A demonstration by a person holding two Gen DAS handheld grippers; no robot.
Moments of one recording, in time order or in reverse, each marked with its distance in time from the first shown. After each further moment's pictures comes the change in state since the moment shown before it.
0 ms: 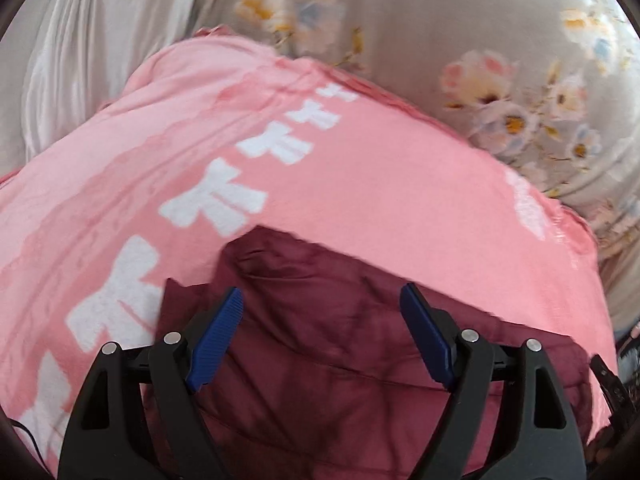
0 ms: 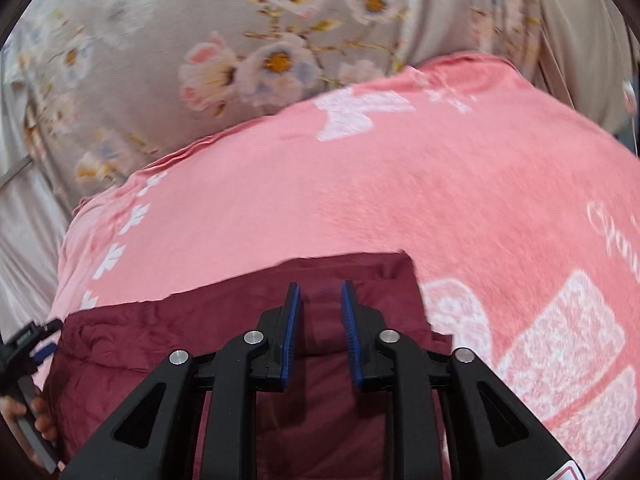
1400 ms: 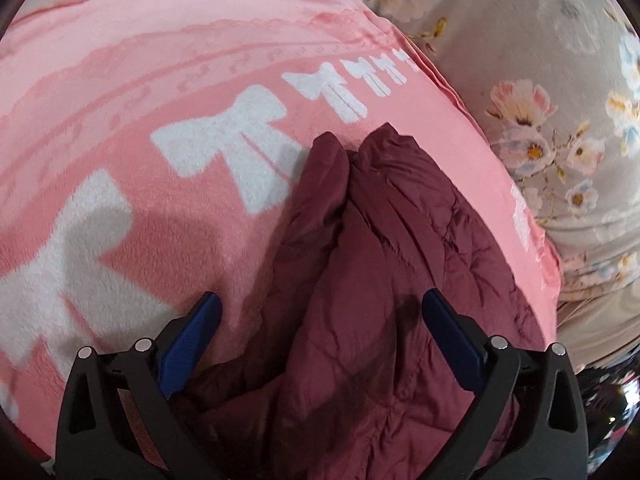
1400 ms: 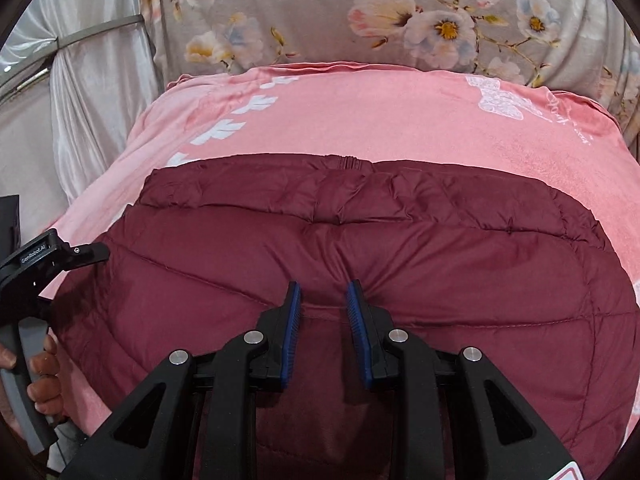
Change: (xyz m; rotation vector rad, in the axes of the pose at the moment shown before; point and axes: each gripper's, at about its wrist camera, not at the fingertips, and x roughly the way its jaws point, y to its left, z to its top) left arm -0.030 0.098 -0.084 -0.289 0.139 -0.114; right arm -0.020 0.162 -0.115 -0.402 0.131 0.162
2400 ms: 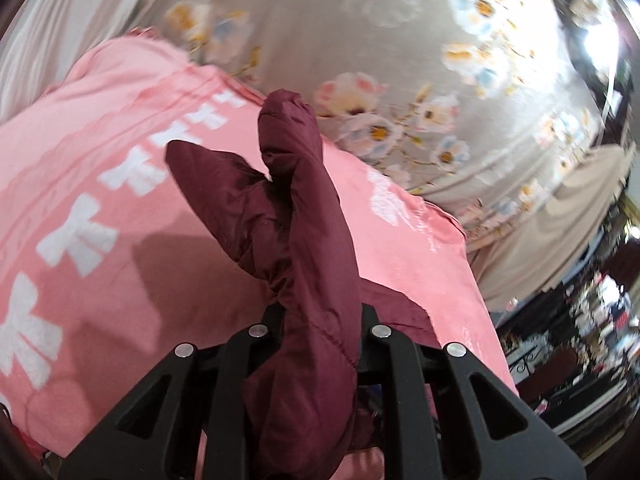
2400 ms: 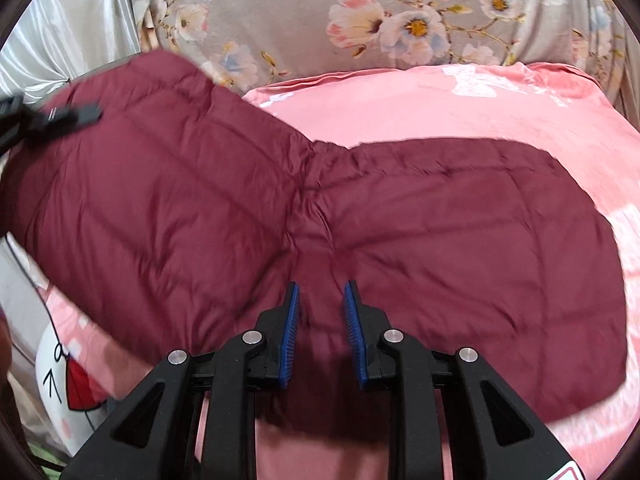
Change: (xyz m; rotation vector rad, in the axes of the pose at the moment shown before) left arm -0.109 -0.153 -0.027 0.326 -0.100 -0.347; right arm -0.077 -0.050 -0.051 0.109 -0.036 0.087
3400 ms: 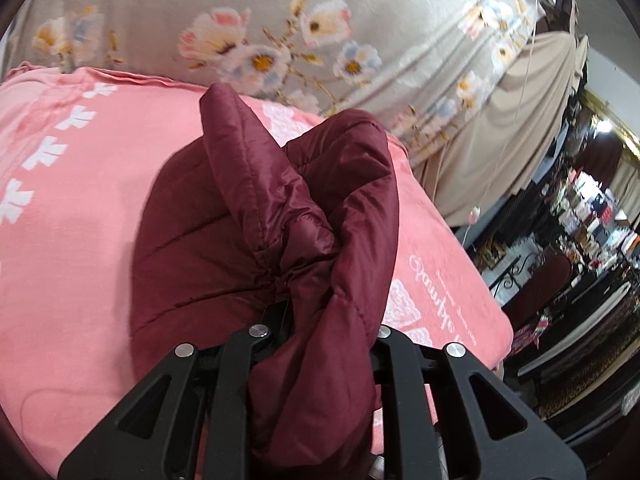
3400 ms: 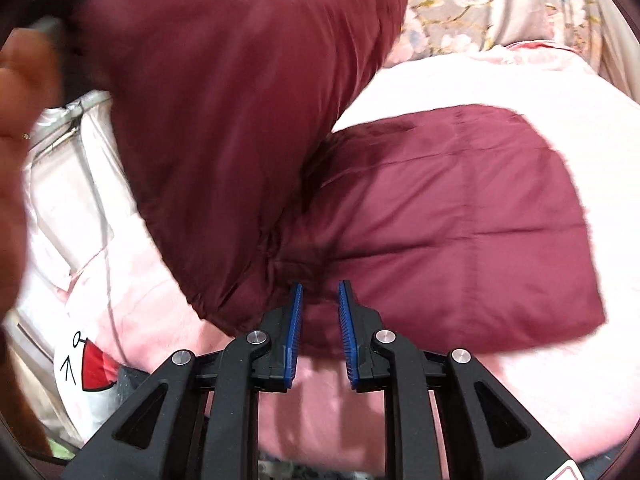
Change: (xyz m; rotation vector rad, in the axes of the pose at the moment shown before) left arm 0.092 -0.160 -0.044 0.261 0.220 -0.130; right arm -0.054 -0.062 -0.041 0.081 -0.055 0.051
